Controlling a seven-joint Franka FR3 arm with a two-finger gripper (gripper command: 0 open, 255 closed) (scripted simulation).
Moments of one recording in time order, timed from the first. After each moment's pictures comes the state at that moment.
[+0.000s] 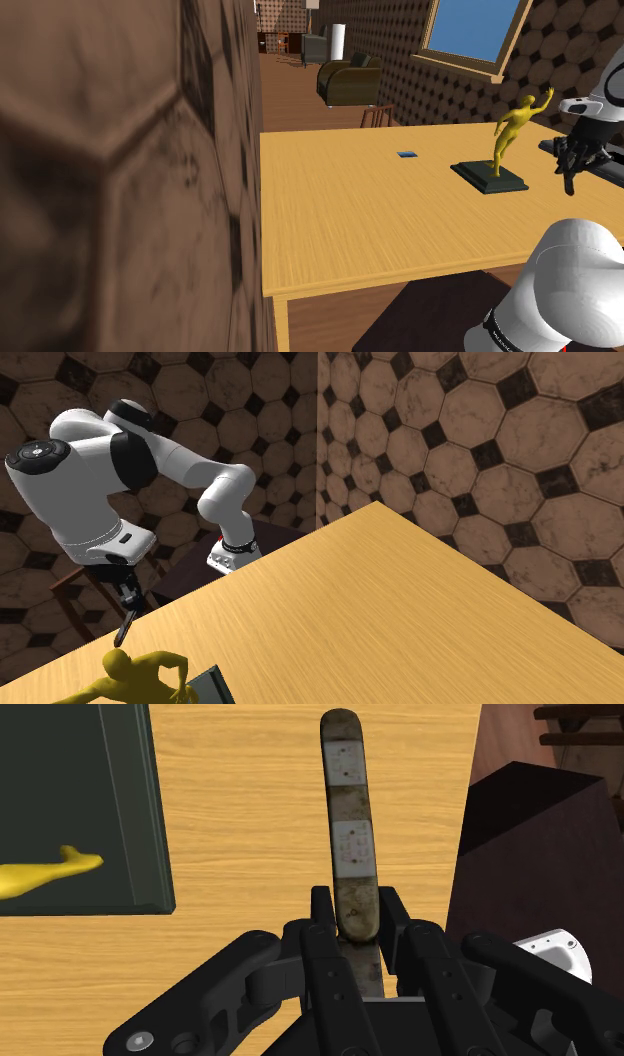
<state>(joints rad) 0.10 -1.12 -1.02 -2.22 -0.89 1.45 -1.66</state>
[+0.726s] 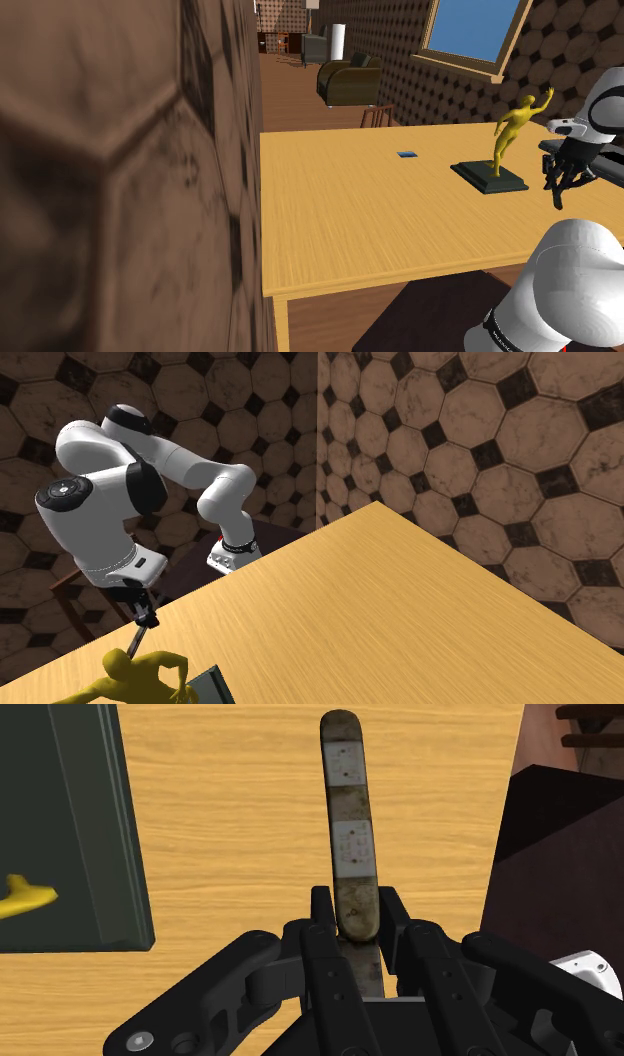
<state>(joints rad) 0.08 -1.15 -1.12 -2.33 -0.97 1.55 -1.63</state>
